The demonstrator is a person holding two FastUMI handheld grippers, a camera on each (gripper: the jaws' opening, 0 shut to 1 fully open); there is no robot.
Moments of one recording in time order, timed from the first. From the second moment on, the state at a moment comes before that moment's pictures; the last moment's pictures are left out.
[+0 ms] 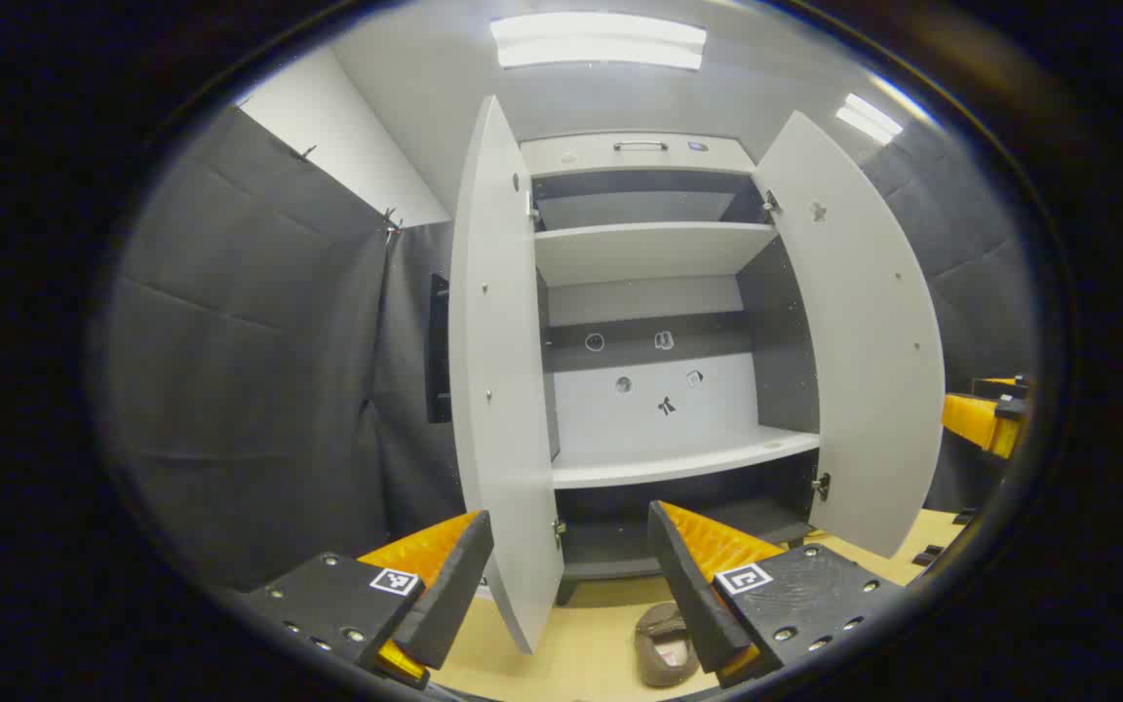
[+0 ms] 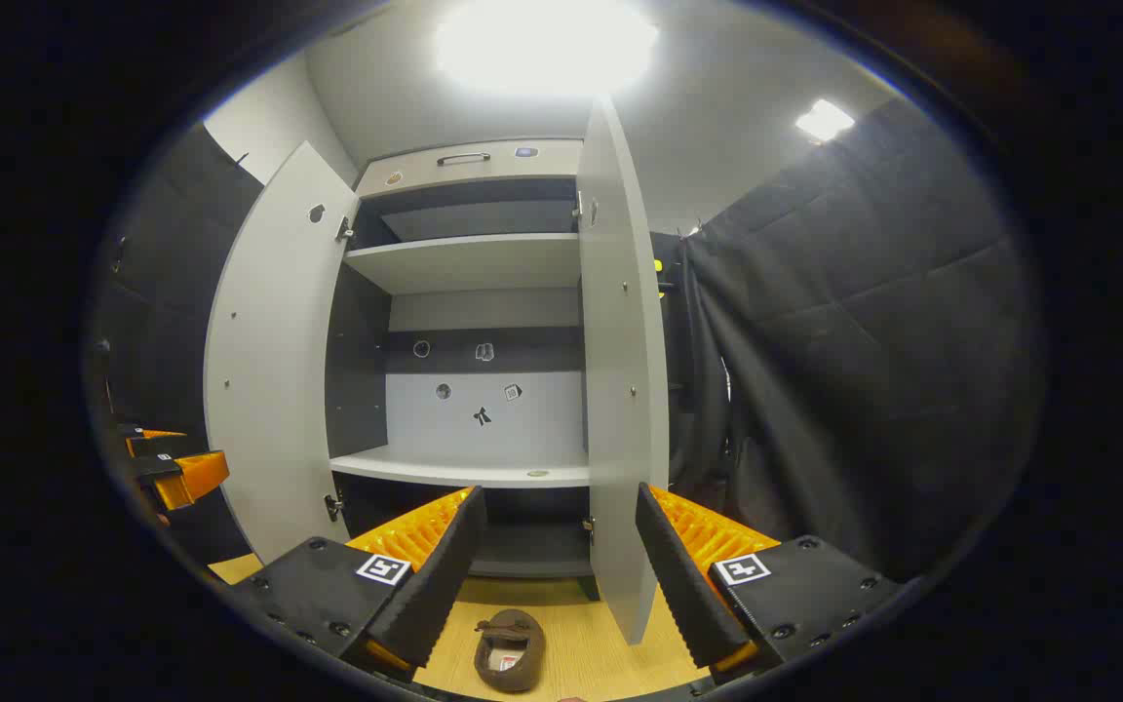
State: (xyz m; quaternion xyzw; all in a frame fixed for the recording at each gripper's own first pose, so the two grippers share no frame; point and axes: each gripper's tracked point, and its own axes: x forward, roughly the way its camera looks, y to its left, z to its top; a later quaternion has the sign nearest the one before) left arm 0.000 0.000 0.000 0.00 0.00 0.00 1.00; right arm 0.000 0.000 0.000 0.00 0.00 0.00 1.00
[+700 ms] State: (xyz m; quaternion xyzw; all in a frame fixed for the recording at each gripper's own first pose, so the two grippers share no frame) left arm -0.004 -0.001 0.007 0.02 0.00 0.00 1.00; right arm -0.001 -0.009 0.002 -0.02 0.00 0.01 1.00
